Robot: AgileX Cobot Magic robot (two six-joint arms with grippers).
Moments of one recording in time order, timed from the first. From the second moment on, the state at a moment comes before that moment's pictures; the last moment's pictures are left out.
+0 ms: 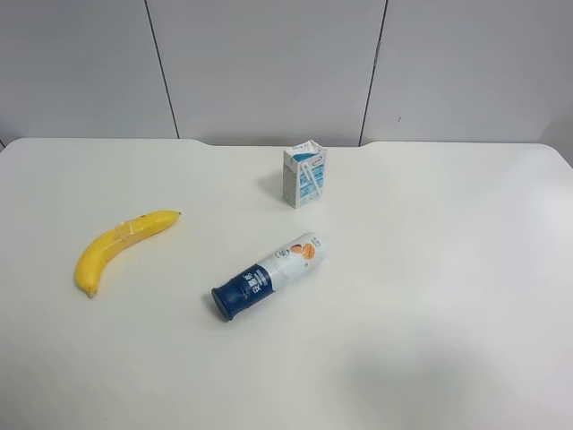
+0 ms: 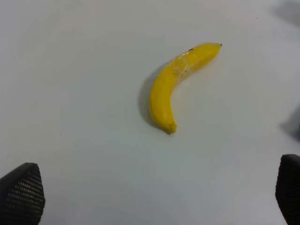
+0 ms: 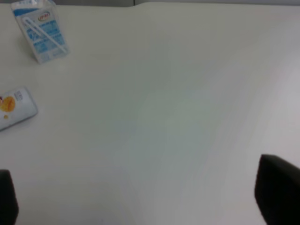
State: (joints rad) left arm -0.06 -0.01 -0.51 -0.02 1.06 0.01; right arm 0.18 0.00 -0.50 -0.02 1.07 0.01
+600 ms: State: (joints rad) left arm -0.06 -0.01 -0.51 -0.02 1.06 0.01; right arm 0.18 0.00 -0.50 -0.02 1.07 0.01
